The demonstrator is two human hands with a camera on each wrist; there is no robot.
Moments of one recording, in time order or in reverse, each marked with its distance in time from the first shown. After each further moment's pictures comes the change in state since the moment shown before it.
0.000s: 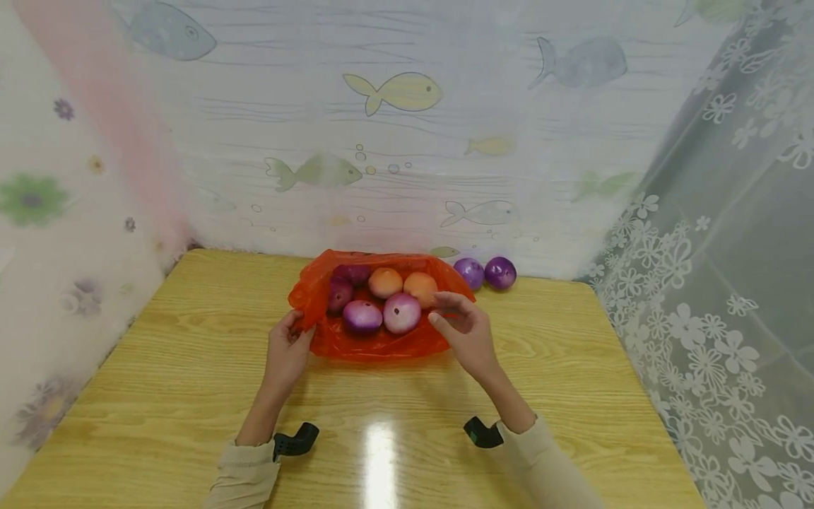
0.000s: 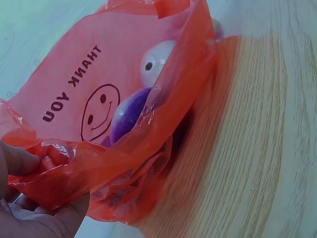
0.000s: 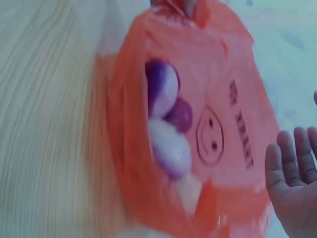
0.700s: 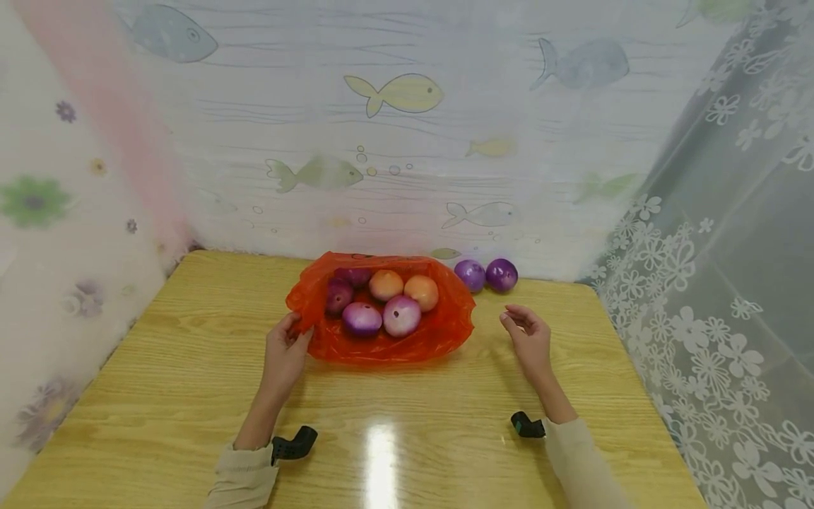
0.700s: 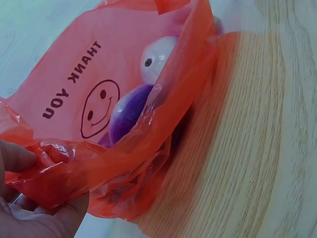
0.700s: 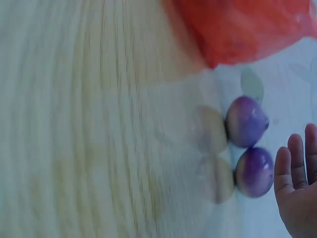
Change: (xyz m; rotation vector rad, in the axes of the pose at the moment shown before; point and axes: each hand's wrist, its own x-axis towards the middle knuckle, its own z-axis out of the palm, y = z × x) left_hand -0.001 -0.001 -0.005 0.002 -0.003 -0.017; right_hand -0.007 0.057 -0.112 -0.169 0.338 0.138
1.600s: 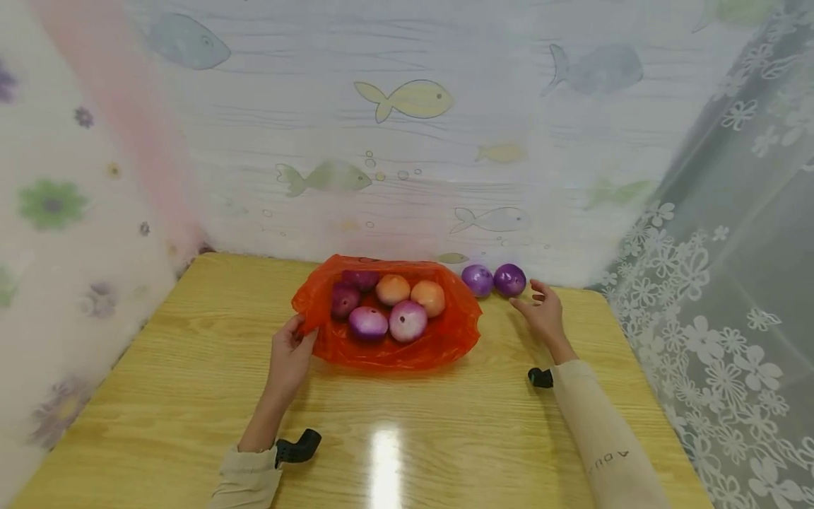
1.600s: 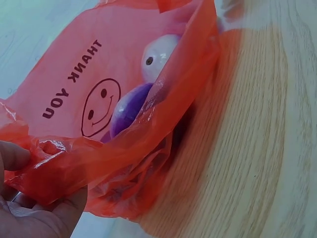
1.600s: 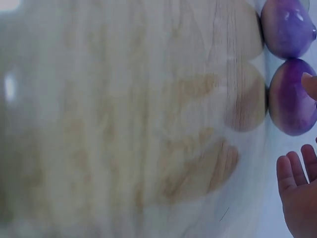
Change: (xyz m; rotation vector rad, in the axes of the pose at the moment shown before) left_hand -0.001 0.003 -0.004 0.023 -0.006 0.018; right_hand 0.088 0.036 -0.023 -0.419 -0.111 0.071
